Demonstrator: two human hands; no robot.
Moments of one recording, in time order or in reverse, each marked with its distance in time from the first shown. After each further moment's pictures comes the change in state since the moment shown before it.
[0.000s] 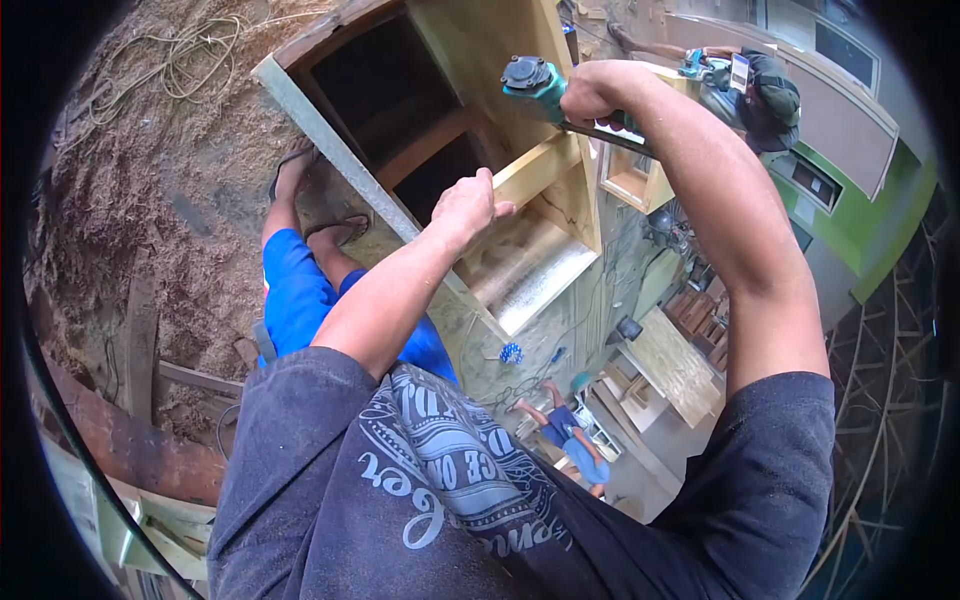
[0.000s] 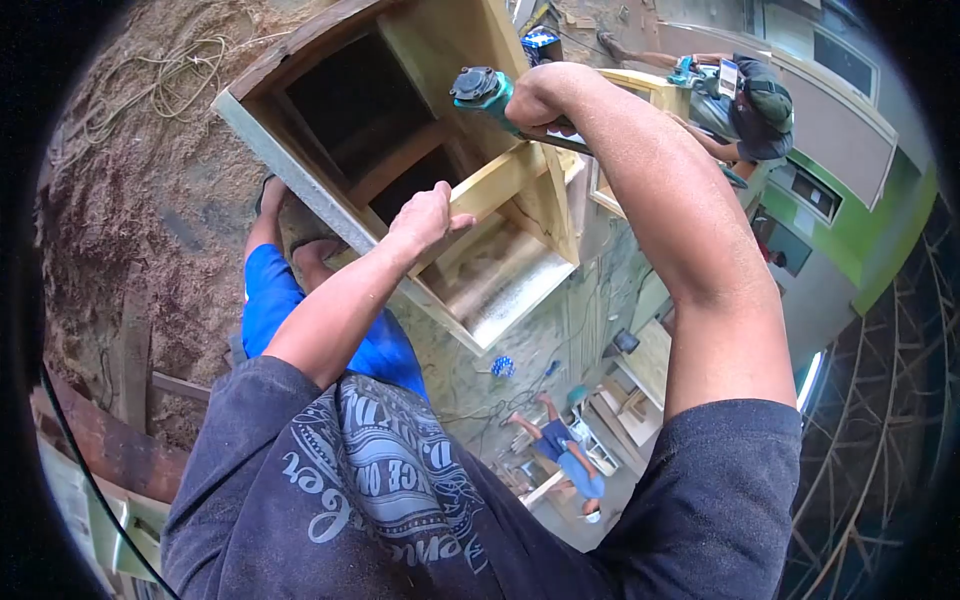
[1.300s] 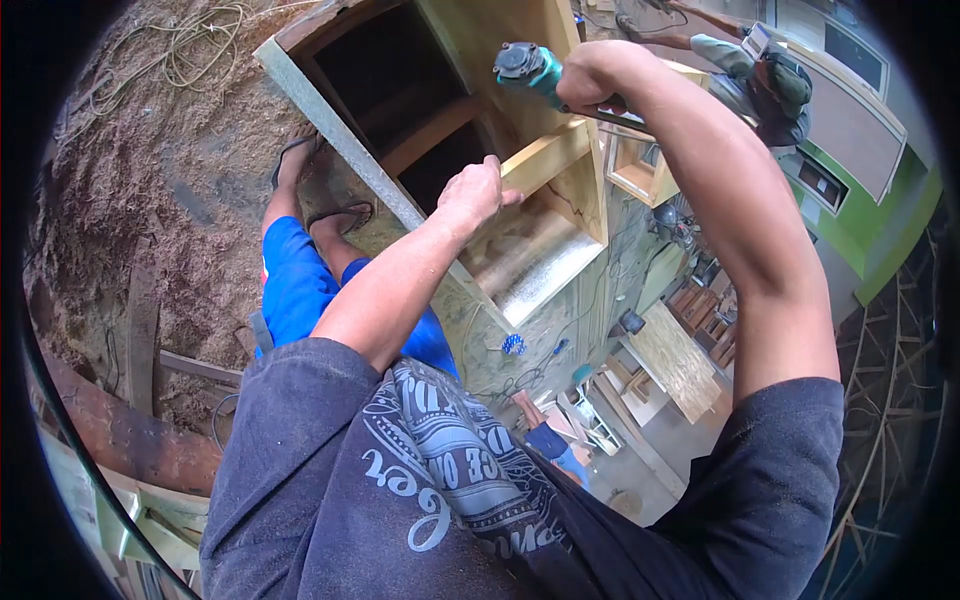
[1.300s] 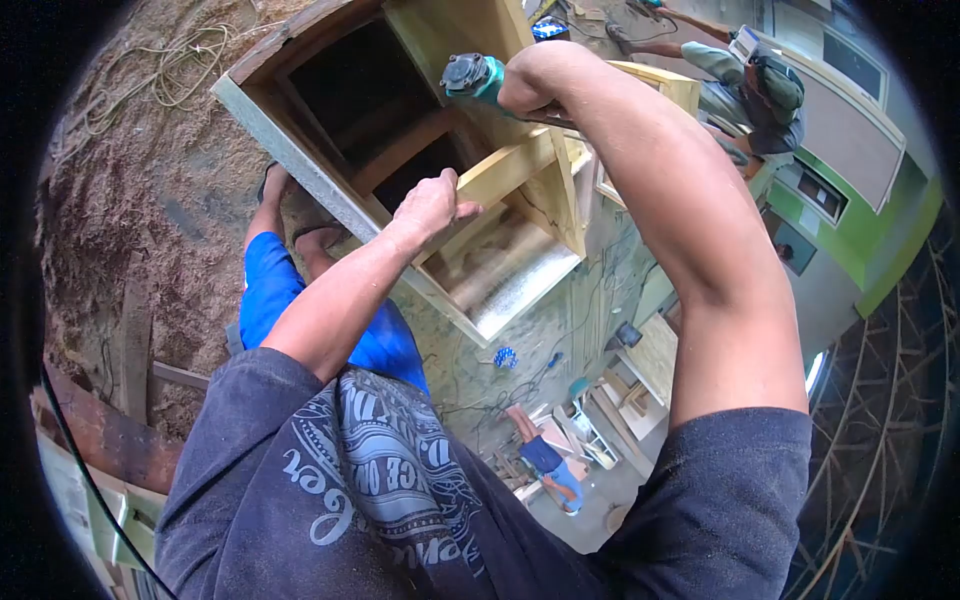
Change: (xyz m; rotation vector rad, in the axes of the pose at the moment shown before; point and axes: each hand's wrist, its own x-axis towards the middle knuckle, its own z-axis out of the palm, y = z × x) left_hand -0.003 0.003 -0.004 -0.024 -0.014 -0.017; right_hand -0.010 -0.024 -0.008 -0.317 0.018 -0.084
